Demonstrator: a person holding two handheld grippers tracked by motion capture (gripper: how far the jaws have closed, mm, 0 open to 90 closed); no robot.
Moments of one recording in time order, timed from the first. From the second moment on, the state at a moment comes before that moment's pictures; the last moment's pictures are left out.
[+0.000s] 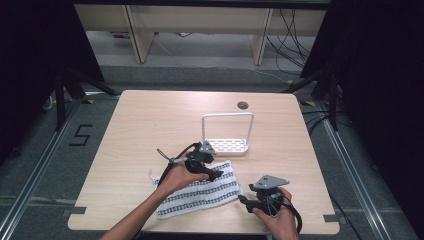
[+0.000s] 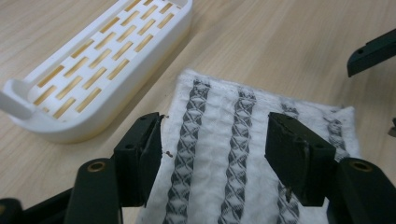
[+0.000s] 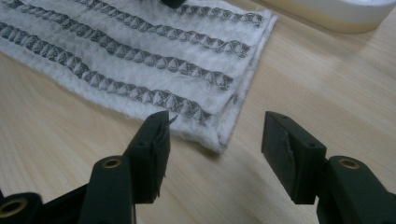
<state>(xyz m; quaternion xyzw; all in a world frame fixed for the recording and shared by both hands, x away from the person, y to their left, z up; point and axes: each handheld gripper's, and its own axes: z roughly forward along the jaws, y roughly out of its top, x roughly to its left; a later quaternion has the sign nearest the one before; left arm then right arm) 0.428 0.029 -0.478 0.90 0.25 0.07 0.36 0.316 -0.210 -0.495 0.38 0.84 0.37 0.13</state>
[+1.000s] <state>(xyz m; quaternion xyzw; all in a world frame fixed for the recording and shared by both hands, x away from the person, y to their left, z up) 0.453 -0.014 -0.498 0.91 0.25 0.07 0.33 0.330 -0.198 -0.507 0.39 0.85 0.35 0.12</state>
